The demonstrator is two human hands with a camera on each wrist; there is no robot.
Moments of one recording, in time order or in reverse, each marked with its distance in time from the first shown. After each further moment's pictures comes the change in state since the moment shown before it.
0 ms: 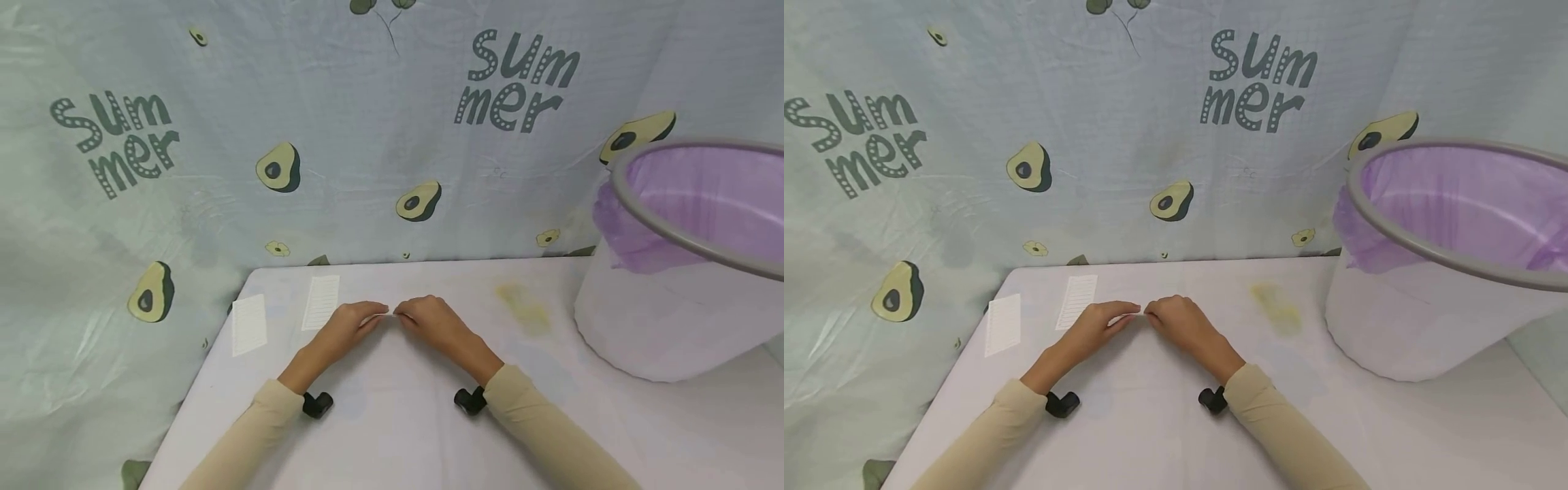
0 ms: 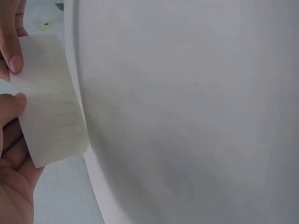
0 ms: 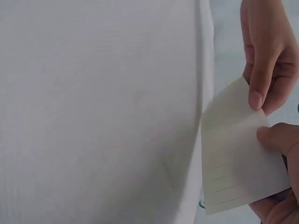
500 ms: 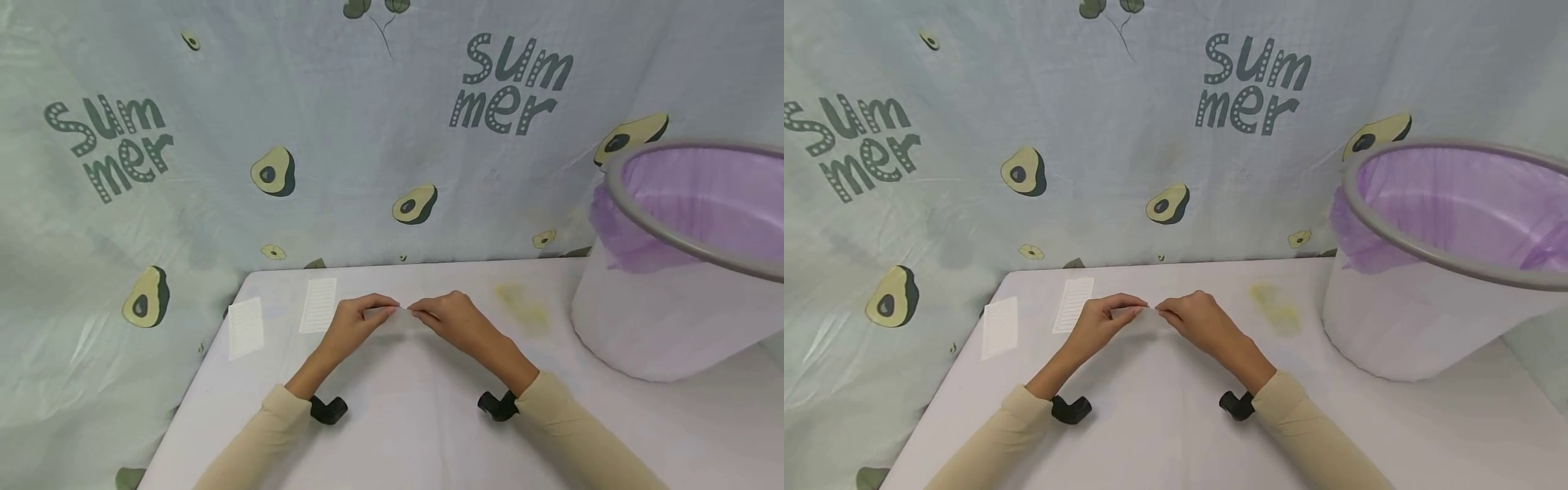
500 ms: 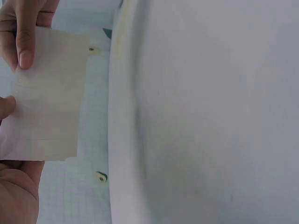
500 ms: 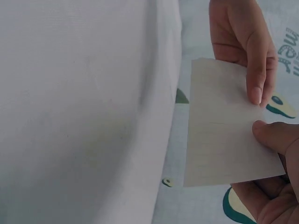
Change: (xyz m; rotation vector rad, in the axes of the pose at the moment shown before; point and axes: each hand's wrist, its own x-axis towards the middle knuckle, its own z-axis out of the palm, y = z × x) left_hand 0.017 0.030 -0.003 -0.435 0.145 -0.189; right_hand -0.021 -0.001 -0.053 0.029 0.044 0.014
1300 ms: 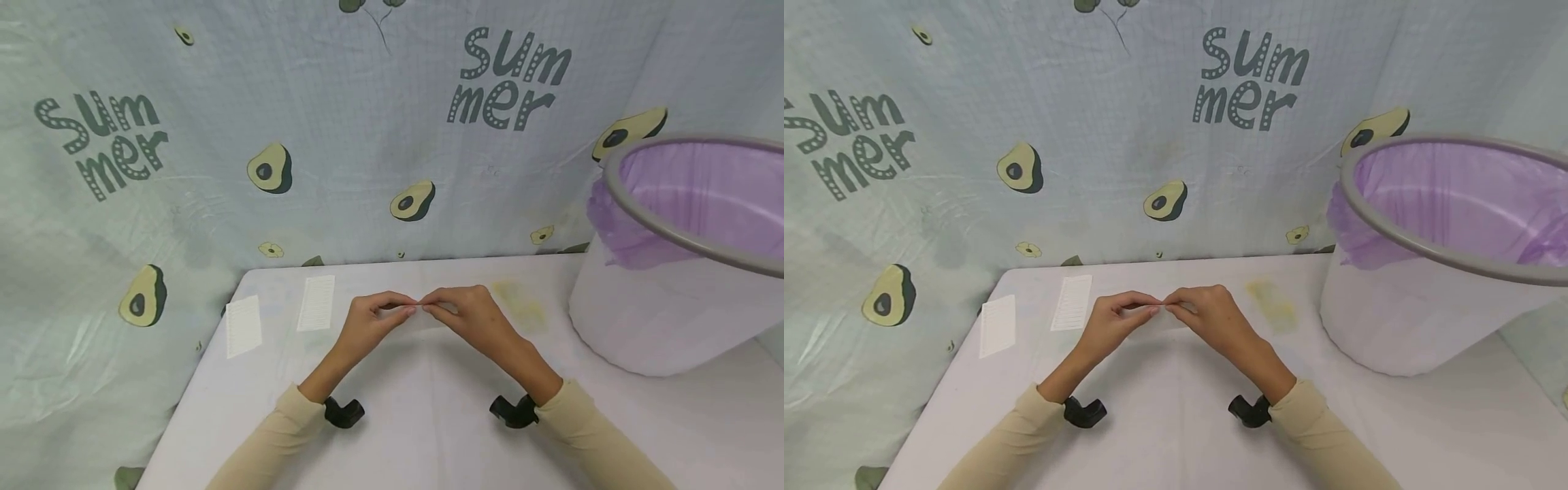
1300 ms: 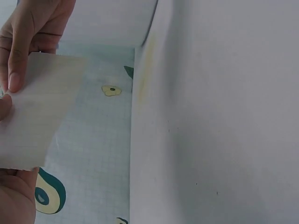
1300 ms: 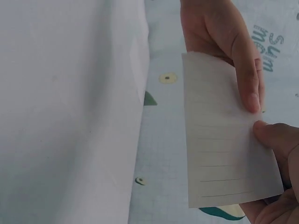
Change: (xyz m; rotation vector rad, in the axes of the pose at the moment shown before) left_hand 0.006 0.034 0.022 -0.198 0.034 0.041; right_hand -0.018 -0.005 -0.030 0.168 0.156 0.031
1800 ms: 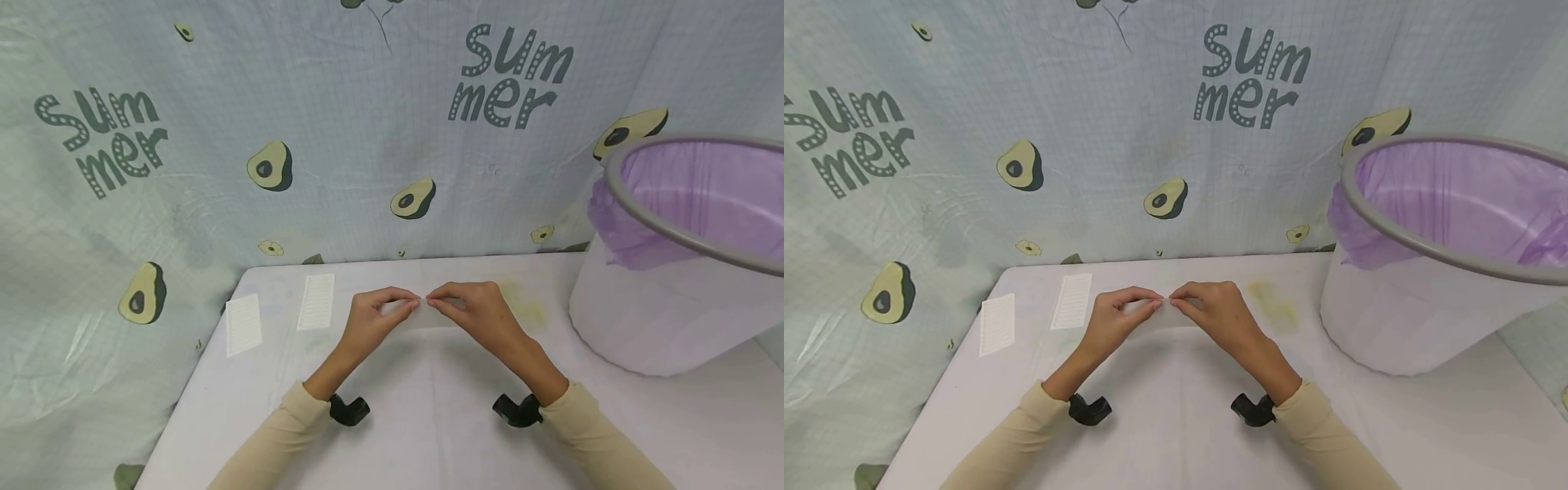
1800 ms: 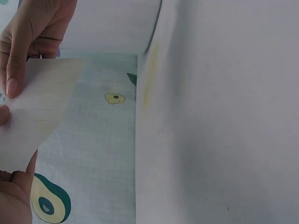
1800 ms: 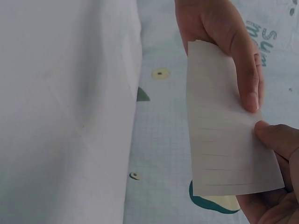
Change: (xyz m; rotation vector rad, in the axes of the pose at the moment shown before) left_hand 0.002 0.003 0.006 0.007 0.061 0.089; right_hand -0.004 -0.003 -0.007 -0.025 0.084 -0.009
